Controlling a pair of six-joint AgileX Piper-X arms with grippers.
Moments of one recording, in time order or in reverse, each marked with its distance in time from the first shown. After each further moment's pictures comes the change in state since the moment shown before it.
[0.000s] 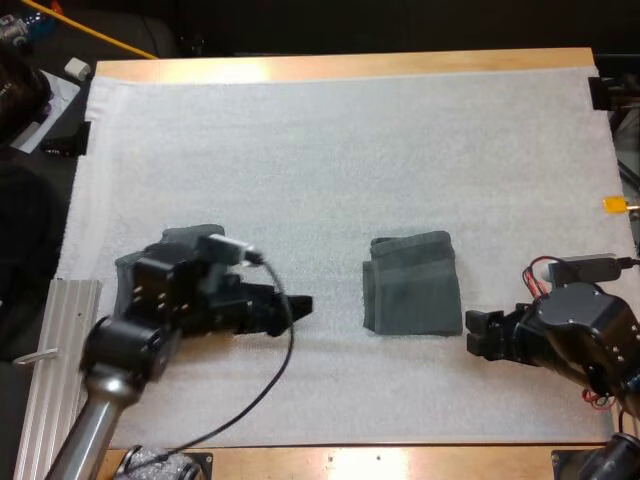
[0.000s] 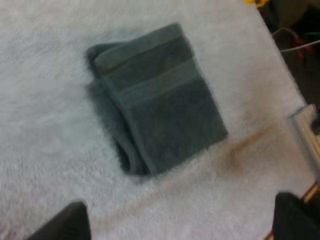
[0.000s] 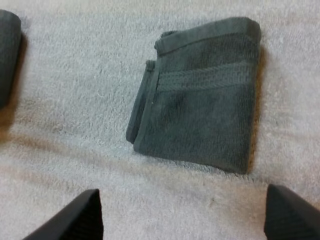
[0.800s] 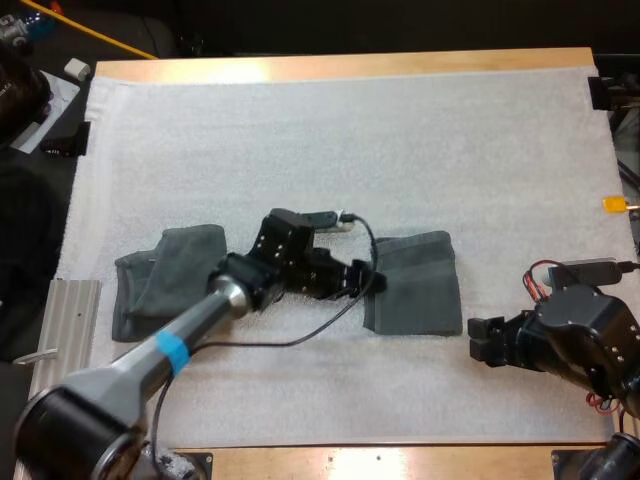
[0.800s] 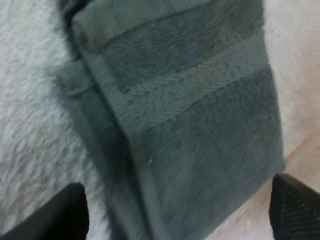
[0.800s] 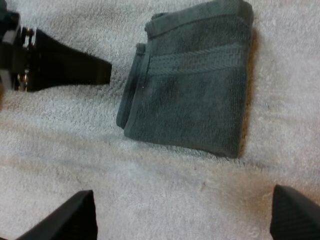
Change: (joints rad) left arm -0.248 0.697 -0.042 -0.560 -0.043 -0.276; right arm 0.000 0.002 0.000 0.046 -0.007 0.002
